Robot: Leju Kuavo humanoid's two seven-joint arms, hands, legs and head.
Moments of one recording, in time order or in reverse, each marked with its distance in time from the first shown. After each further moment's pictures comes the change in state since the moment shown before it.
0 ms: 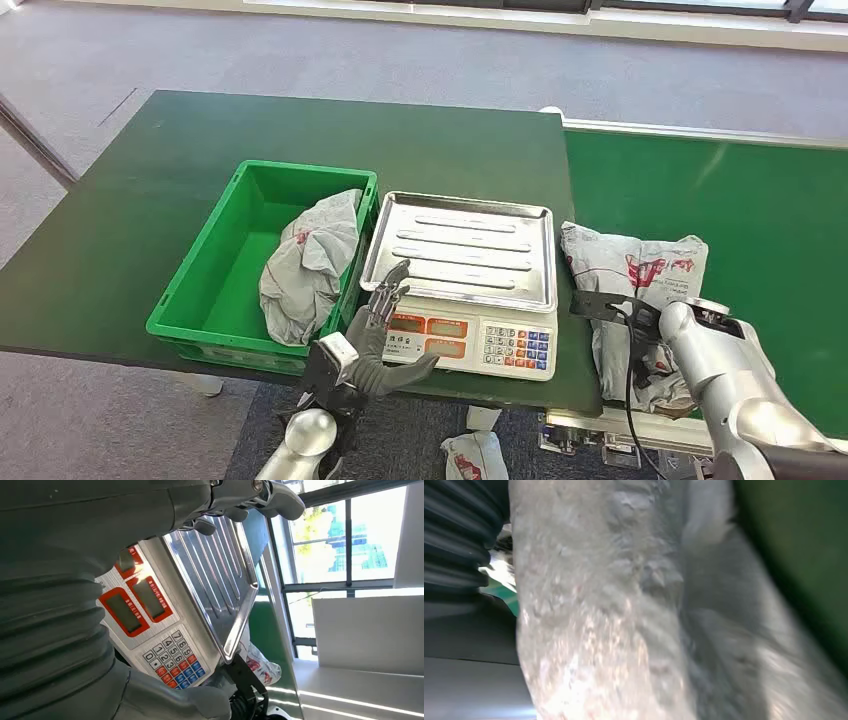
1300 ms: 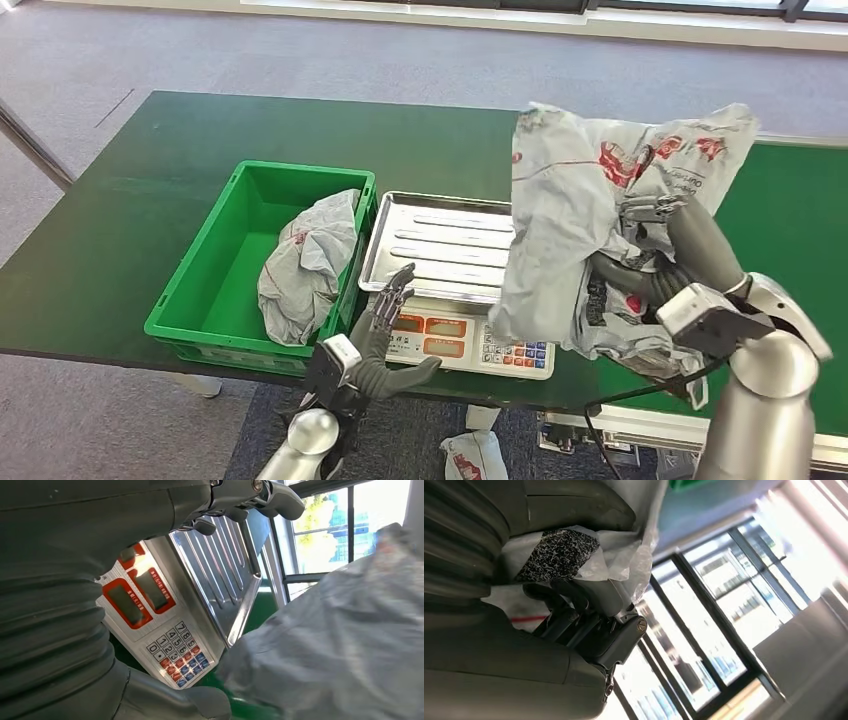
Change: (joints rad) left arm -0.022 -0.006 0.005 0.054 0.004 -0.033 -0.021; right arm 0.391 0.205 -0.270 -1.342 -0.542 0.058 -0.635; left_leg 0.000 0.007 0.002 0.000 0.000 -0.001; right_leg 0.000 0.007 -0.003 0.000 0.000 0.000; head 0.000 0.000
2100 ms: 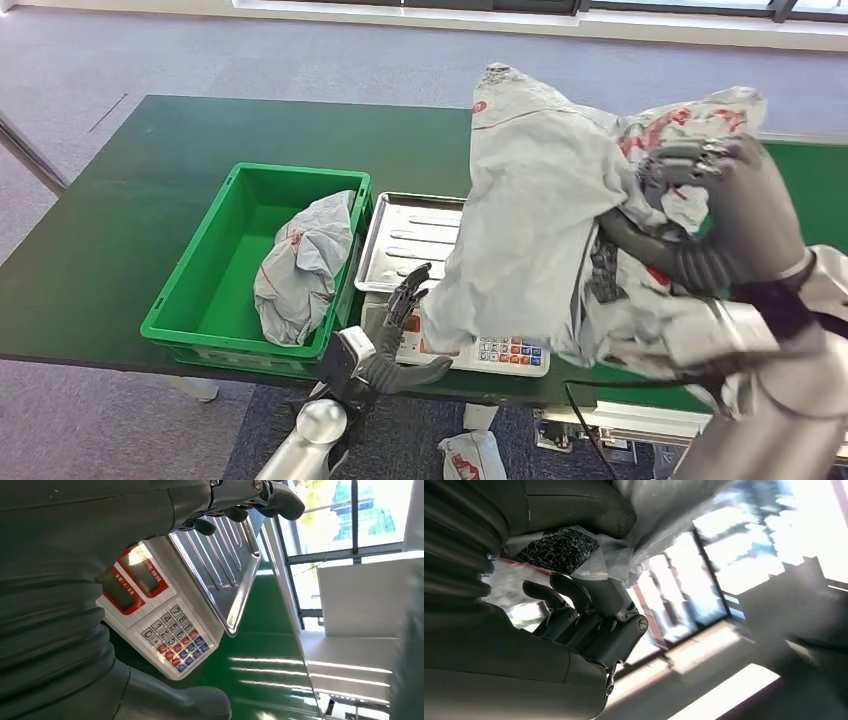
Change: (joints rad) left arm -0.051 -0.015 -0.008 0.066 -0.013 -0.041 0.000; right arm -0.134 0.067 0.057 -0.159 0.214 0.000 0.107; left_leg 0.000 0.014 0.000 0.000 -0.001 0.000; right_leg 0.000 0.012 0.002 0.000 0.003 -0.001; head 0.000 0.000
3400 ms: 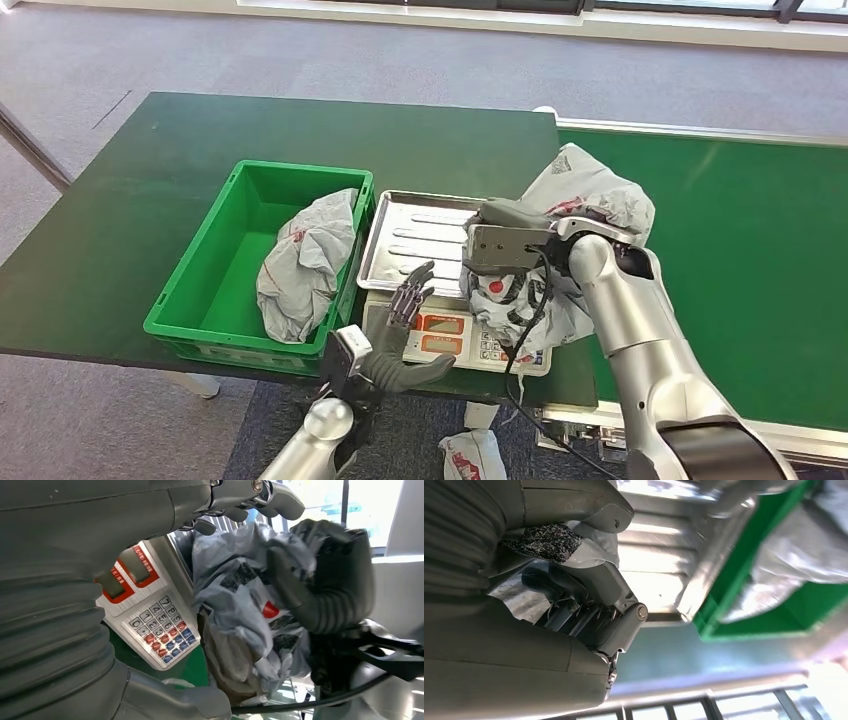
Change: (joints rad) left arm -0.033 -0.004 -0.034 0.065 0.099 0.005 -0.051; right arm -0.287 0.015 0.311 1.066 0.137 0.000 -0.104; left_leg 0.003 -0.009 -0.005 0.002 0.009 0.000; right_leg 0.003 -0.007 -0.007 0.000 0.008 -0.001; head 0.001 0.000
